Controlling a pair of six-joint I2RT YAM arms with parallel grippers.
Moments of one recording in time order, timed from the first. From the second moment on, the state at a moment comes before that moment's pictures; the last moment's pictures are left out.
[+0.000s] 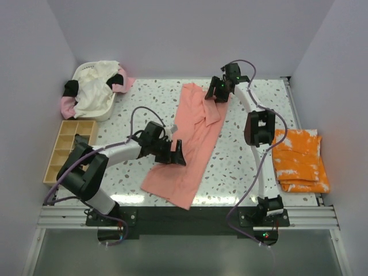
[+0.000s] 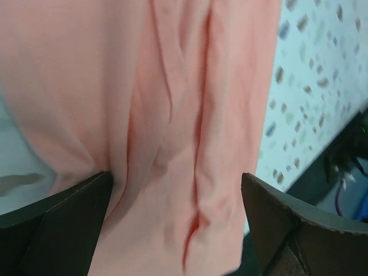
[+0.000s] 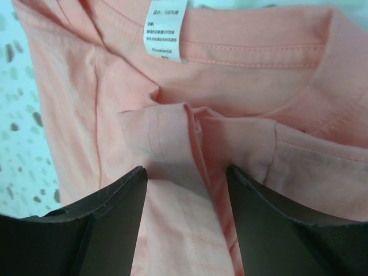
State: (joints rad) left arm -0.49 1.60 0.79 -0.18 0.46 -0.43; right arm 0.17 2.62 2.42 -0.75 -0.25 0.43
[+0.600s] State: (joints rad) left arm -0.60 1.65 1.37 -0.56 0.21 -0.39; right arm 0.18 2.21 1.93 -0.52 -0.35 0.40
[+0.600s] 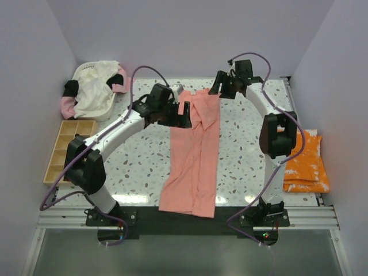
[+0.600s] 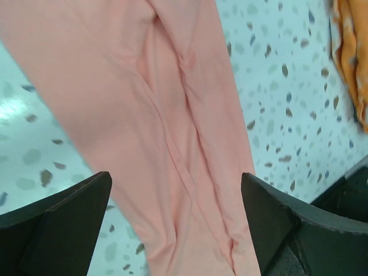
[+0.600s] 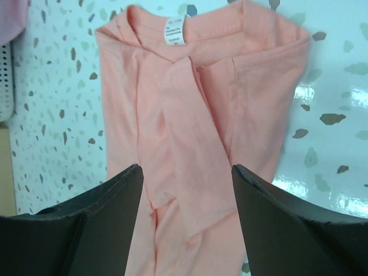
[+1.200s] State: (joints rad) left arm -0.45 2.07 1.62 -0.41 0.36 -0.39; right arm 0.21 2.10 1.51 -0.41 -0.36 0.45
